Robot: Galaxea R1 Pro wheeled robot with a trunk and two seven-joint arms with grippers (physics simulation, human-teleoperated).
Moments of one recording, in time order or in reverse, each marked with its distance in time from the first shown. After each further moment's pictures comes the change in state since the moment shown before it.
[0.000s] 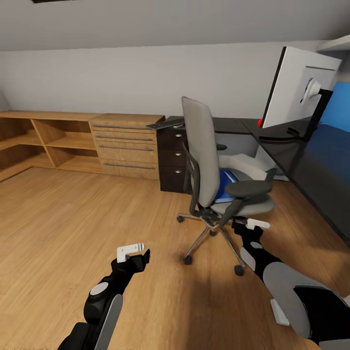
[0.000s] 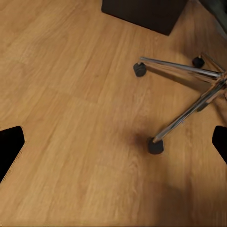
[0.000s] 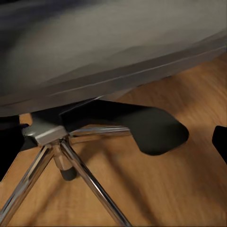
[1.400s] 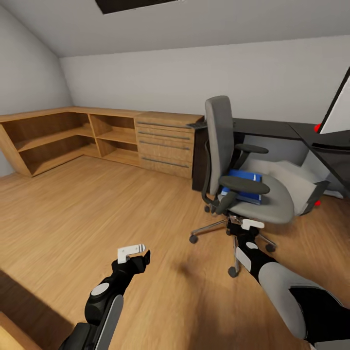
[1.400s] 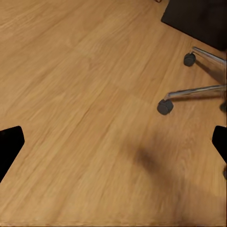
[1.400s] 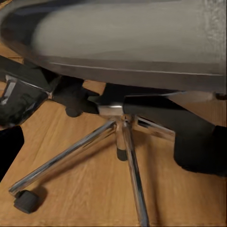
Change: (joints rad) left arm 0.000 0.000 -0.002 0.014 -0.002 -0.002 0.001; right arm 0.002 0.029 0.003 0.001 0.002 0.000 0.004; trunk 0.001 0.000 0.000
